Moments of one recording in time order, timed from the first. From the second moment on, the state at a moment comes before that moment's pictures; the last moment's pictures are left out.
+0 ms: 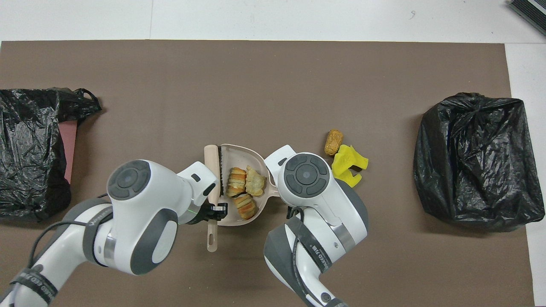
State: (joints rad) left arm -0.48 -0.04 -0.01 -2.26 -0.33 2.09 -0.30; right arm 0.64 0.21 -0.04 -1.96 0.01 2.10 -0.77
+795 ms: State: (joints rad) left arm -0.27 -0.11 -0.01 -2.16 -0.25 1.89 -0.24; right arm 0.34 -0.02 -0.04 -1.94 0.01 1.98 -0.87
